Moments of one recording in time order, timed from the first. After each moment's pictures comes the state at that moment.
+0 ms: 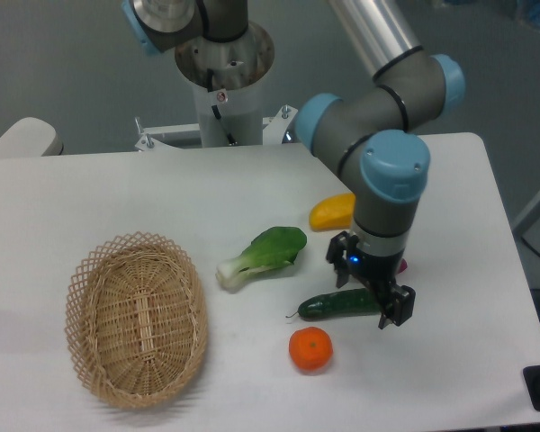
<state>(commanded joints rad) 2.48 -2.01 -1.43 -1.00 1.47 1.22</state>
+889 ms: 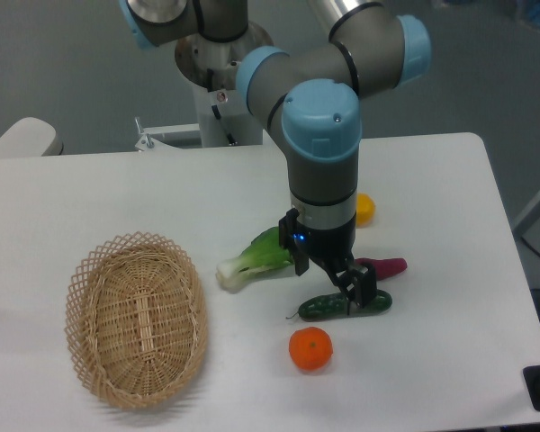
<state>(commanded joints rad) 2.43 -1.94 -1.32 -1.20 1.59 1.39</state>
